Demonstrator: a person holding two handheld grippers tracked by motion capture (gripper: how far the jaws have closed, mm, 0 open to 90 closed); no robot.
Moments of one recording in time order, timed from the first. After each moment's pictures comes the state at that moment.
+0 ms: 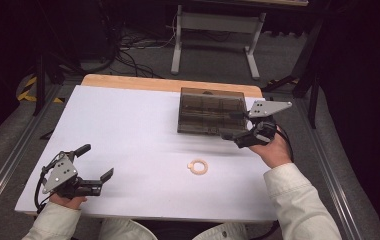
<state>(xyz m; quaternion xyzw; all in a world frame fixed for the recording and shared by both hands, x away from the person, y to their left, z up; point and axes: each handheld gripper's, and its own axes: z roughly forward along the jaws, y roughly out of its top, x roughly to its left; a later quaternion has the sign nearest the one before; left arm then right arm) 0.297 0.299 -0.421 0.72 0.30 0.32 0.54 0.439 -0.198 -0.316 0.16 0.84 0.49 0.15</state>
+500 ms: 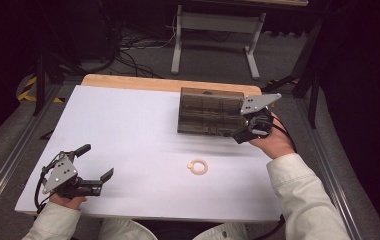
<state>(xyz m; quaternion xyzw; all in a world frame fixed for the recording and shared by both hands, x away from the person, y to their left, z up) 0.297 0.299 -0.421 0.72 0.30 0.32 0.54 0.455 -0.186 -0.304 0.11 0.89 0.41 0.17</state>
